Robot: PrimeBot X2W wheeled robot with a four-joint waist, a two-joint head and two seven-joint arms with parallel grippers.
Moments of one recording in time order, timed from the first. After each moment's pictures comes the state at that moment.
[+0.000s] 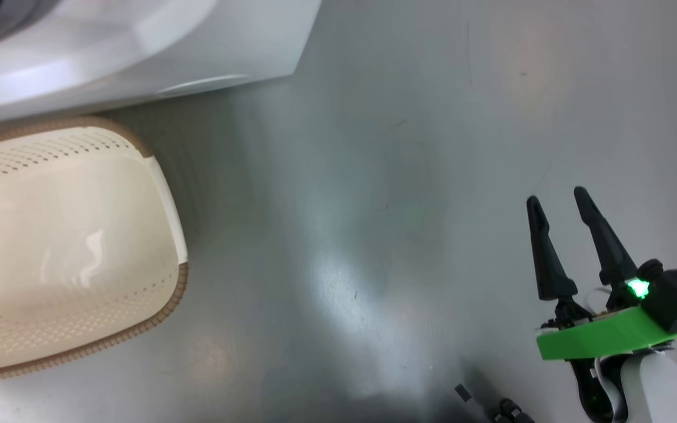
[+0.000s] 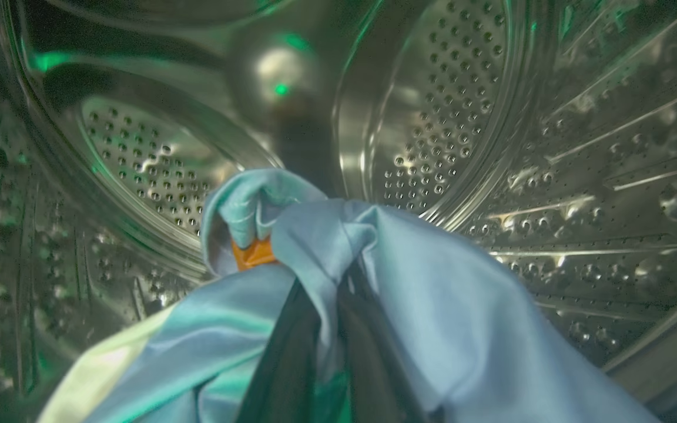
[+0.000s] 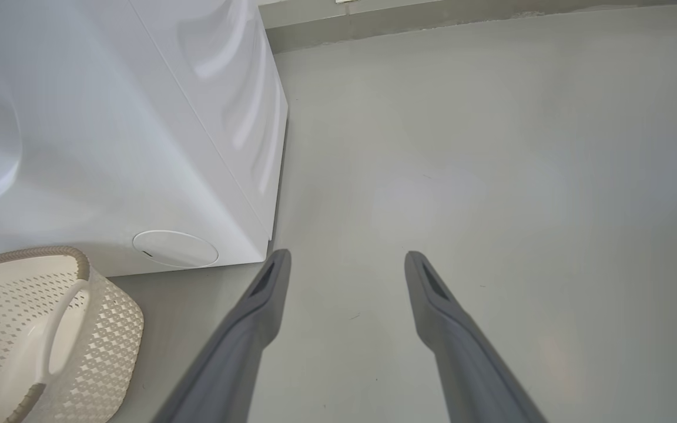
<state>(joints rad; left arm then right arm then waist) -1.24 0.26 0.07 0.71 -0.09 -0.01 -0.26 -0.18 -0.09 0.02 -0.01 0.27 0.13 -0.25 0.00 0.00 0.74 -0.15</state>
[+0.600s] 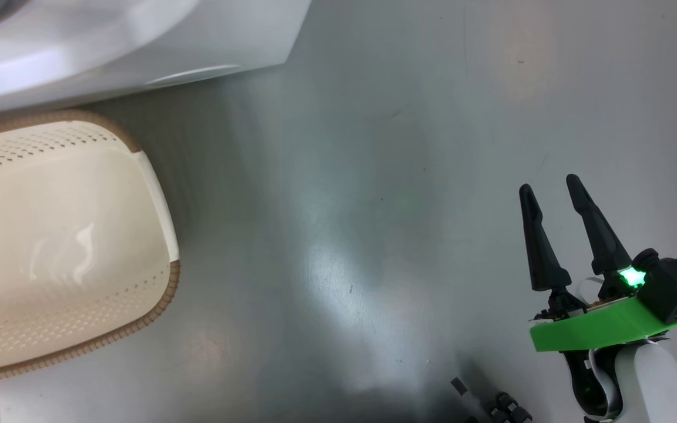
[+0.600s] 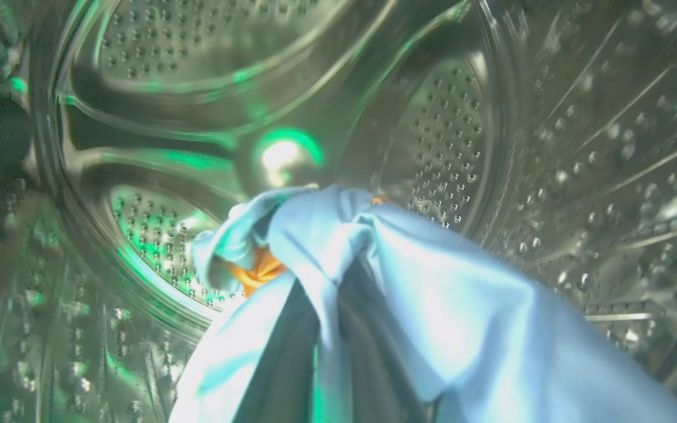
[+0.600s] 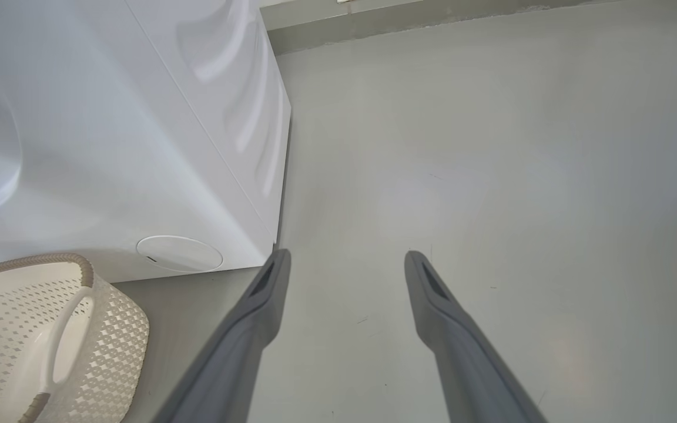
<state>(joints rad) -1.21 0.26 0.07 0.42 -0.03 0.06 -0.26 -0.21 -0.08 0.04 0.00 0.29 0.13 -0.25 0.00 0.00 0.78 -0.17</state>
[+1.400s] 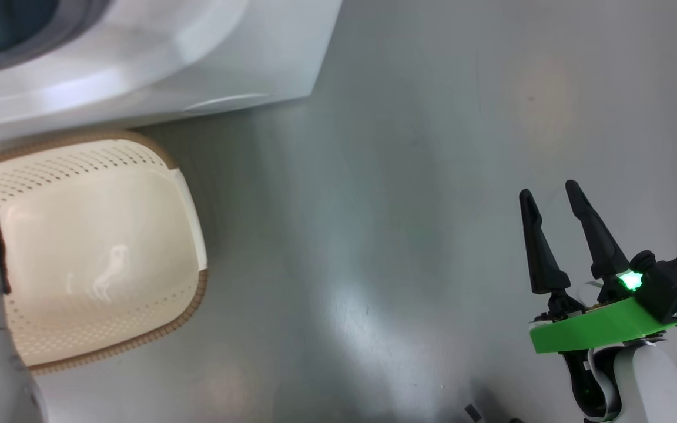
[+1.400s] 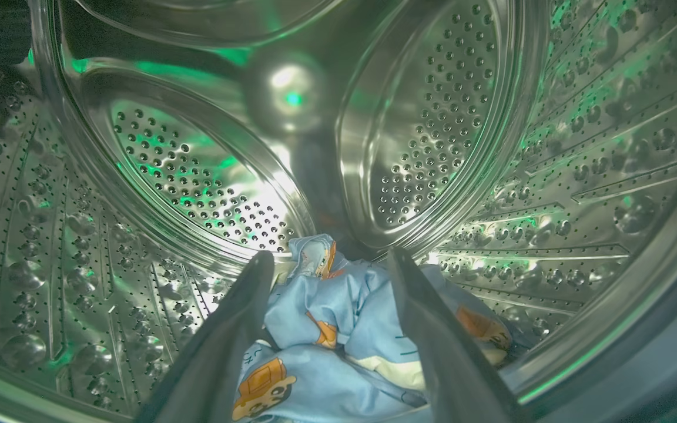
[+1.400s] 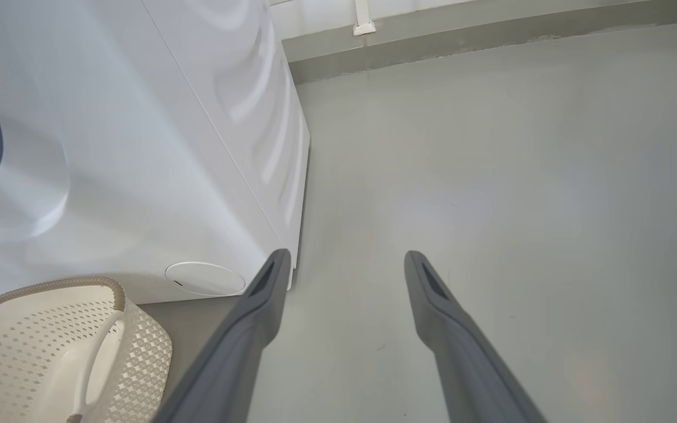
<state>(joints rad) -1.12 0.18 0.09 0.60 -0.08 0.03 -0.26 -0.21 -0.08 0.03 0.03 0.29 0.13 -0.25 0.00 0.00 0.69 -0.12</state>
